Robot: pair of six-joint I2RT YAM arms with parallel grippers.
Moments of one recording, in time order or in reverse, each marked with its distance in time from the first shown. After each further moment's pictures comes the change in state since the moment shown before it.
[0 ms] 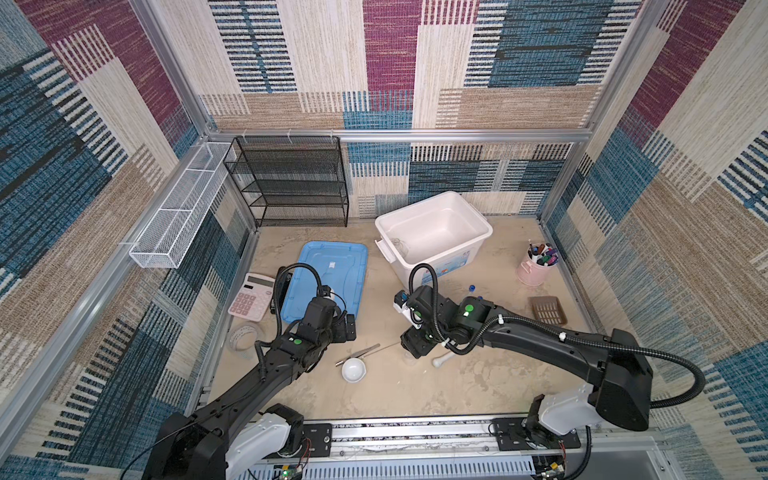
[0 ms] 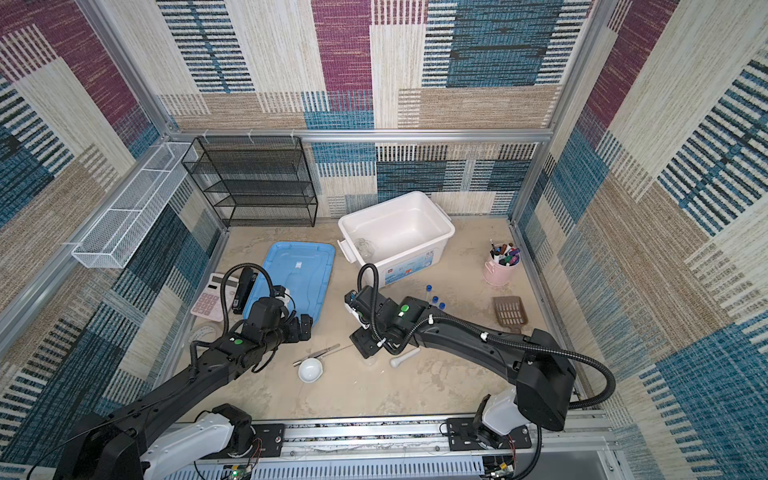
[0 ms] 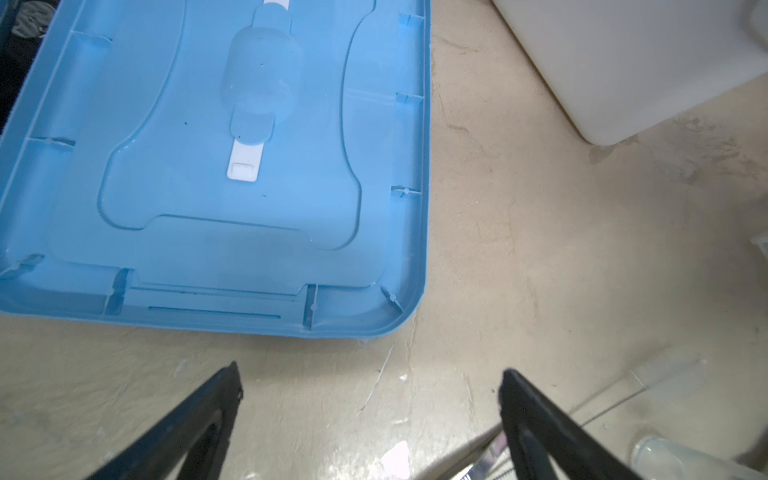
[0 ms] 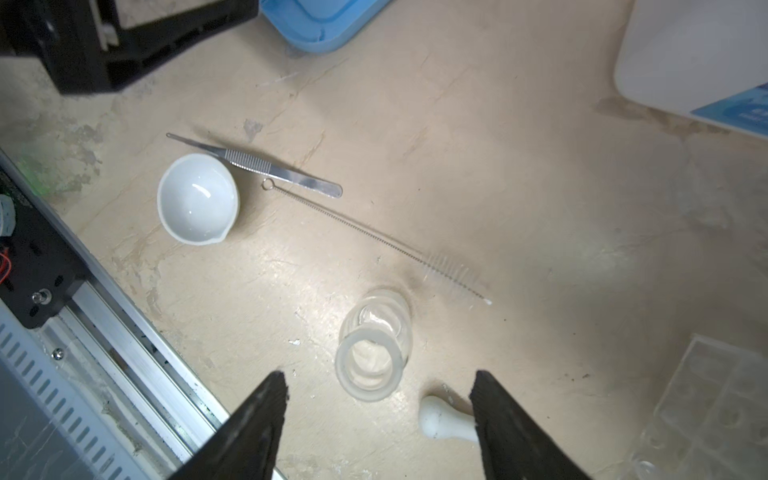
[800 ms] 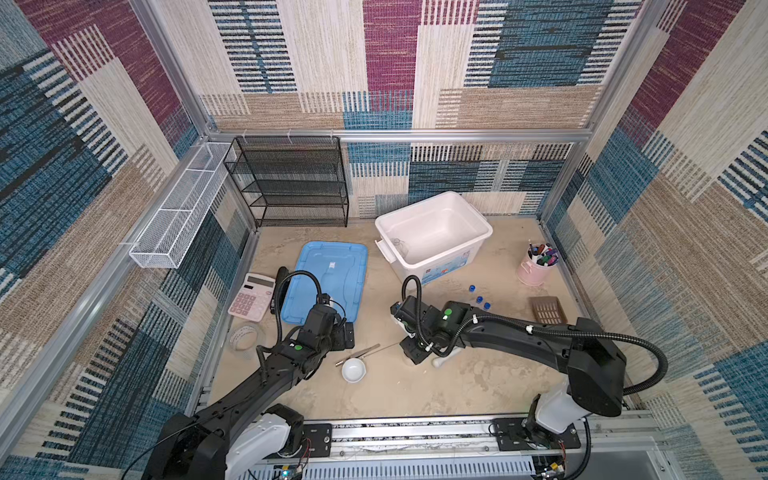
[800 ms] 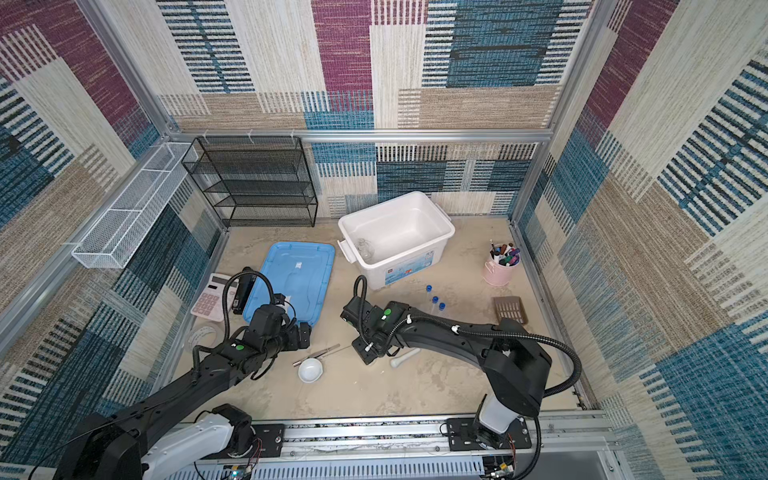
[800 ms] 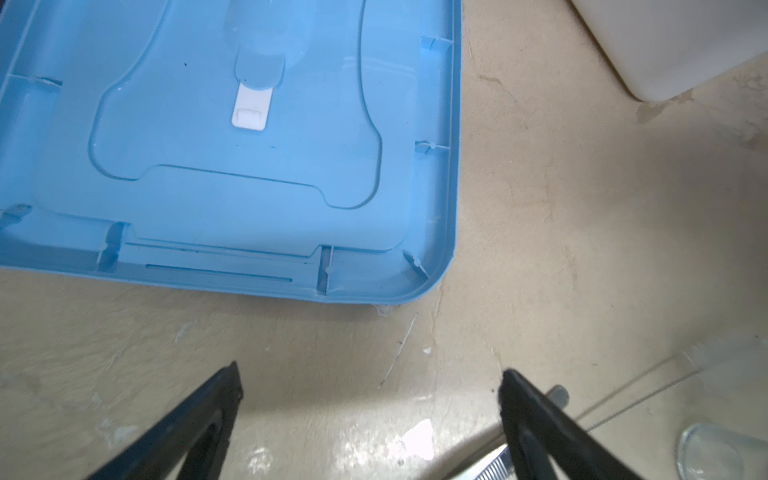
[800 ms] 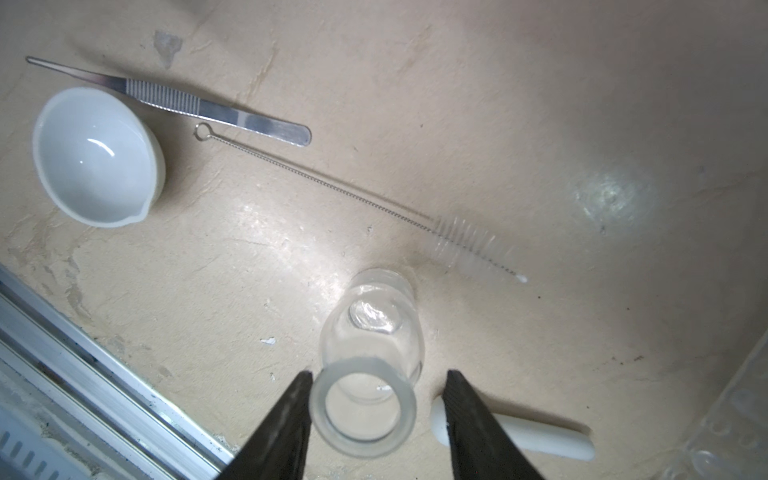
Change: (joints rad) left arm -0.008 -0.011 -0.064 0.002 -0.006 -0.019; right arm 0.020 0.128 0.003 -0.029 0.026 0.069
